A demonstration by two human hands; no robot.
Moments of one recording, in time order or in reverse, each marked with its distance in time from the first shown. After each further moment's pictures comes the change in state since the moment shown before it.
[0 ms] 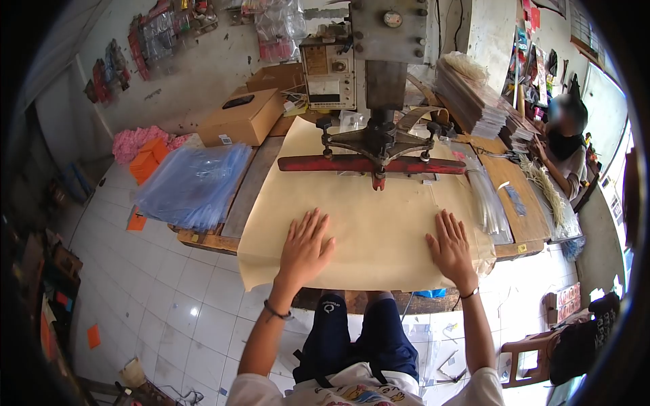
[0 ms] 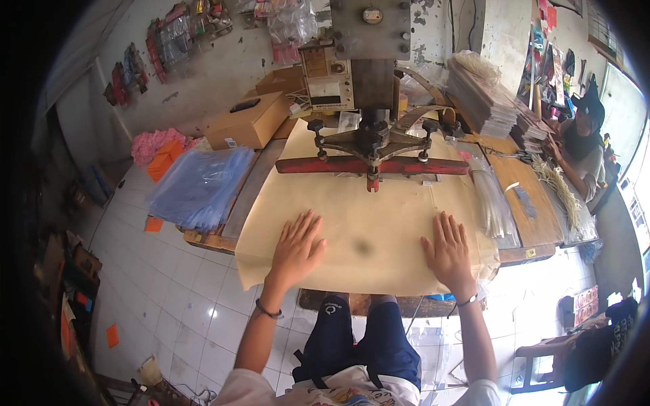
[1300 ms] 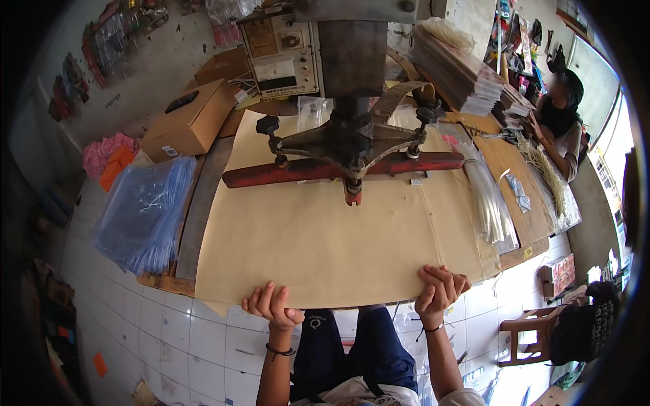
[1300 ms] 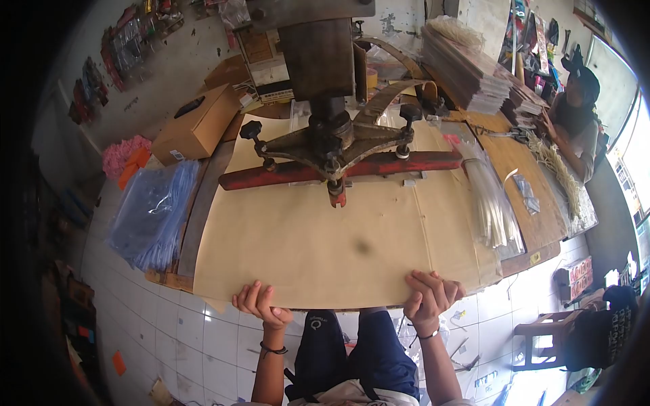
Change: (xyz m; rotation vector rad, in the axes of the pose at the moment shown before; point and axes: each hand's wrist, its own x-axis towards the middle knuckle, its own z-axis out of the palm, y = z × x) left_hand -0.059 -0.026 0.109 0.199 0.831 0.074; right_hand -0.040 -0.024 0.058 0.057 0.696 0.030
